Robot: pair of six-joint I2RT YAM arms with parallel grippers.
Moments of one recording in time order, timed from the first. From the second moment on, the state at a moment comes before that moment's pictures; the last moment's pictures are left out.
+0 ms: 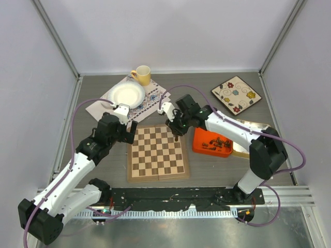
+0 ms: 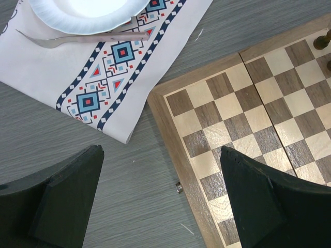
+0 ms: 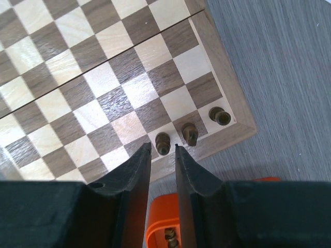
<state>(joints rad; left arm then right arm) -0.48 0.87 0.75 -0.47 -0.21 -0.02 0.72 1.64 1.23 -0.50 -0.25 -0.38</state>
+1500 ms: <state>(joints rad) -0.48 0.80 0.59 -0.12 0.20 -0.47 0.21 1.48 0.98 -0.73 -0.39 -0.44</state>
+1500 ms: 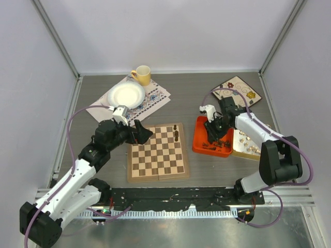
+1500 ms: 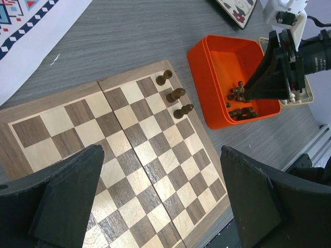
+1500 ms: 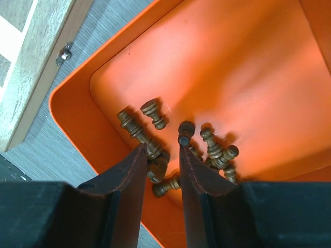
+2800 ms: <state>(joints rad) -0.48 0.71 0.57 -0.14 0.20 -0.48 0.28 1.57 0.96 -0.67 -0.24 -0.43</state>
